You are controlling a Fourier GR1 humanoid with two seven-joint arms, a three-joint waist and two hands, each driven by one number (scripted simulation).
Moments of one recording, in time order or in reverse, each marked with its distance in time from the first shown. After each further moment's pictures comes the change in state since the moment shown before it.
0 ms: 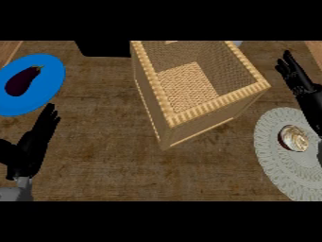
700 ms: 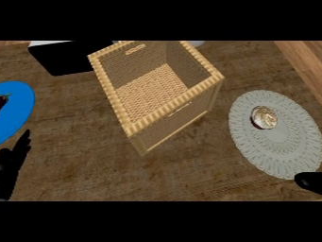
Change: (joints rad) left arm 0.112 0.122 -0.014 0.094 -0.155 0.110 0.110; right arm 0.160 0.151 -0.187 -0.407 -0.120 0.063 -0.707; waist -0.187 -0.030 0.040
